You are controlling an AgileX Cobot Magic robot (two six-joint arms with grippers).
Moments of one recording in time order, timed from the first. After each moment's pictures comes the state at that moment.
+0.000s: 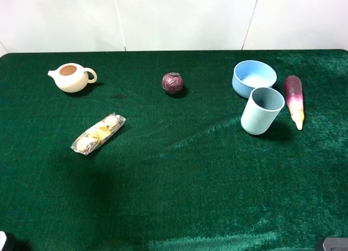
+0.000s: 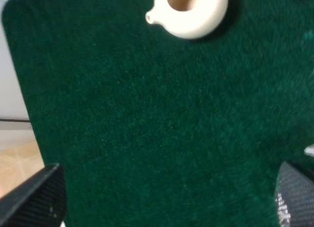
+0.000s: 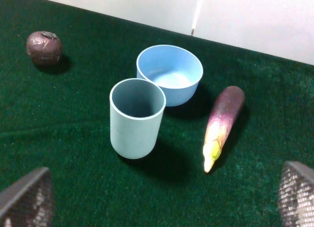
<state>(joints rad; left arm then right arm) -0.11 1.11 -0.97 0.18 0.87 0.30 0.07 -0.01 -0.51 0.16 1.03 -0.26</state>
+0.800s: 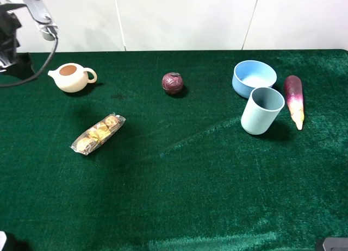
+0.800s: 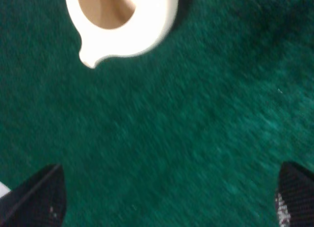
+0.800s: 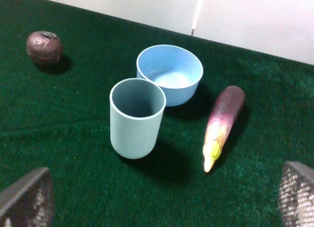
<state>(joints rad) -0.11 1.60 -1.12 0.18 0.75 0.79 0.07 -0.01 -0.51 0.16 1.03 -0.26</state>
